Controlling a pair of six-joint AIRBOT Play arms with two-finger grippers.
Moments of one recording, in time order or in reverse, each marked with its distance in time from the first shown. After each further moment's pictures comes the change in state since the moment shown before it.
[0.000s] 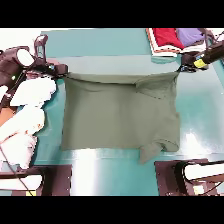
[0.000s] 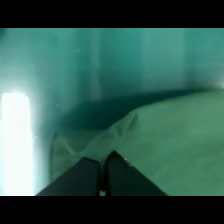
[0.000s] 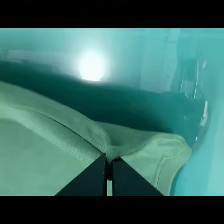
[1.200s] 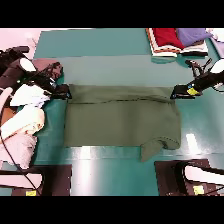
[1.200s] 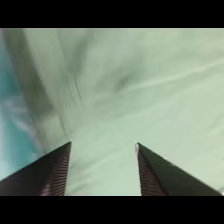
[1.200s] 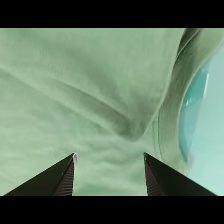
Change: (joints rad) left arm 0.079 -0.021 -0.111 -0.138 -0.351 0.225; right arm 0.000 0.237 -0.526 -0.088 -0.080 -0.068
